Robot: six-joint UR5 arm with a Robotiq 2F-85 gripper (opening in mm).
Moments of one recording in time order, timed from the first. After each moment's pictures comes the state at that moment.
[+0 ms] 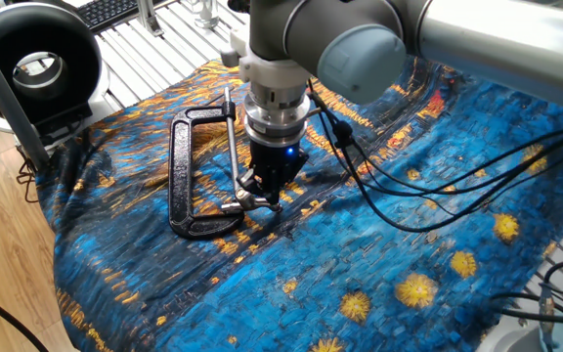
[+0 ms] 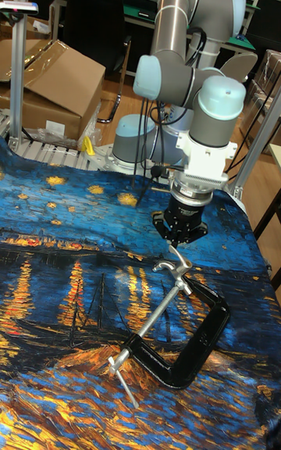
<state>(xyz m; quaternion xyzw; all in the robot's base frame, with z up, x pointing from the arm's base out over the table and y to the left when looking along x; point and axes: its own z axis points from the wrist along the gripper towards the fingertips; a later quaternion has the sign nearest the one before) 0.469 0.121 0.065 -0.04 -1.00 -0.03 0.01</state>
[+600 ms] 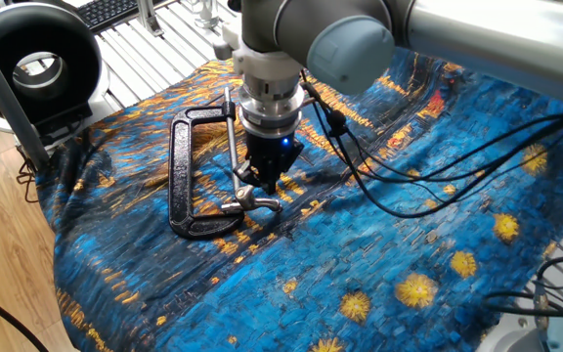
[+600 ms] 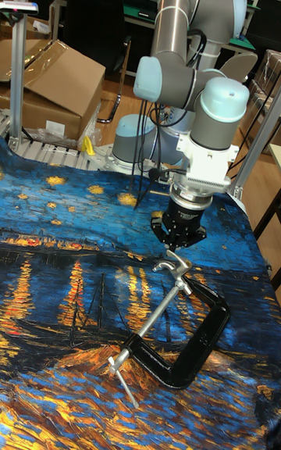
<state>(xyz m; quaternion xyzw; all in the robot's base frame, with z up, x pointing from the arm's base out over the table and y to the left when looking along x) 0.491 0.113 0.066 -0.02 -1.00 -0.02 0.00</state>
